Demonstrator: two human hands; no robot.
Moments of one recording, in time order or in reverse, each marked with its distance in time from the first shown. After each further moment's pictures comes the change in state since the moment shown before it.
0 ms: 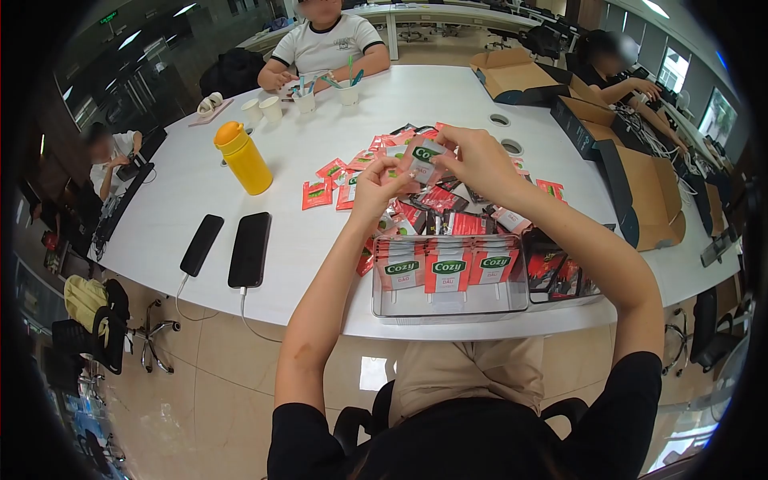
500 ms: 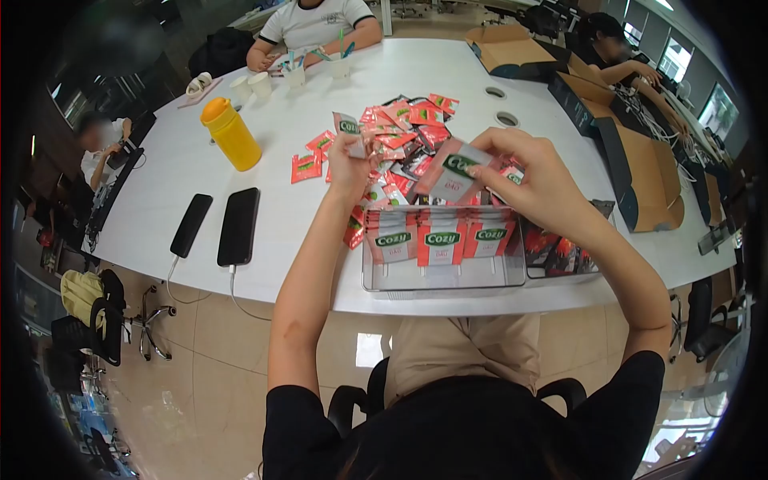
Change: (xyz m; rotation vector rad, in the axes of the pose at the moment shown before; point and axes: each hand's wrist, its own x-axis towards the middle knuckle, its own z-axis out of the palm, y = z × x) left_hand 0.011 -0.011 -0.030 -0.480 0.119 -0.144; right_hand -0.069 -0.048 -0.068 0.227 -0.083 -0.063
